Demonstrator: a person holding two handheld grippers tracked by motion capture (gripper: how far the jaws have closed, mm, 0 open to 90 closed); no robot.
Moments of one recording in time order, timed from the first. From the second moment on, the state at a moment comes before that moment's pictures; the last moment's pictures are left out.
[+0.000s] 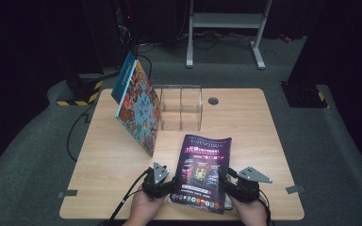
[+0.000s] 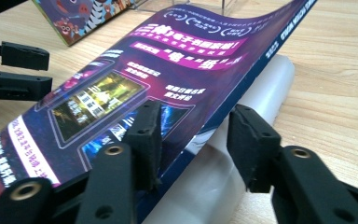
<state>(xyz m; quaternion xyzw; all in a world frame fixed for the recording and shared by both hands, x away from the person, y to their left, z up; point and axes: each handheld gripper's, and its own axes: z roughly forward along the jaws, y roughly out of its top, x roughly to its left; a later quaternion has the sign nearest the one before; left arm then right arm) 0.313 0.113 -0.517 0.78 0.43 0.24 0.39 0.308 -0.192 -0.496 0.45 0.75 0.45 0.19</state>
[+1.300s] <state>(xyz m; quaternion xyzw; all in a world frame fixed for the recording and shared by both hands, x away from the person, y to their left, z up) 0.319 0.115 -0.522 0.78 0.45 0.24 0.38 0.314 -0.202 -0.488 0.47 0.73 0.47 0.16</state>
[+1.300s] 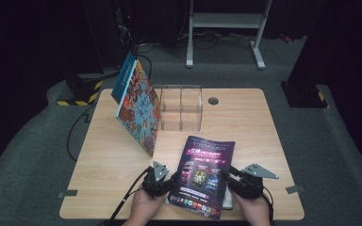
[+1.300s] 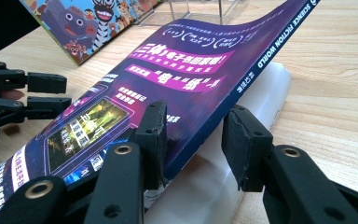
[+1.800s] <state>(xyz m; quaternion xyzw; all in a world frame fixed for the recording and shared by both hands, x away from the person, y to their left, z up) 0.320 0.117 -0.522 0.77 0.46 0.23 0.38 0.311 -0.206 -0.482 0.46 0.73 0.48 0.14</state>
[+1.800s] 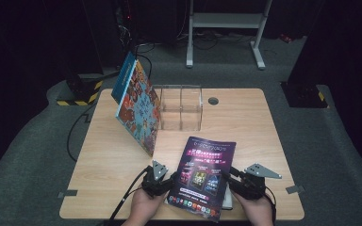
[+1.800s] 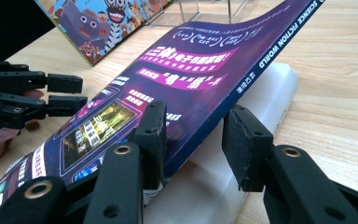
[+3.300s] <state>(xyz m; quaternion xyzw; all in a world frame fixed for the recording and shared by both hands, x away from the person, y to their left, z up) 0.312 0.133 -0.500 0.75 0.45 0.24 0.42 0.310 -0.156 -0.446 0.43 0.71 0.51 0.20</state>
